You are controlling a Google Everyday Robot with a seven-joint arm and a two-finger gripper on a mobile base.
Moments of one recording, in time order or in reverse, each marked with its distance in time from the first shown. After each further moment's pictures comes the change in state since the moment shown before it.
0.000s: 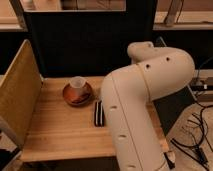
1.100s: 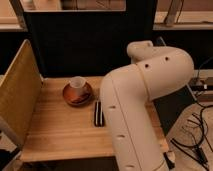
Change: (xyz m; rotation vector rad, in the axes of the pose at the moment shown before) arm -0.014 0.014 -0.010 0.023 -0.037 -0.045
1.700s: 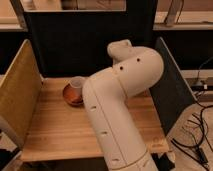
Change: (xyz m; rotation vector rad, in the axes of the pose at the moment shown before) arm -0.034 0.088 0.029 0.000 -0.015 -0.001
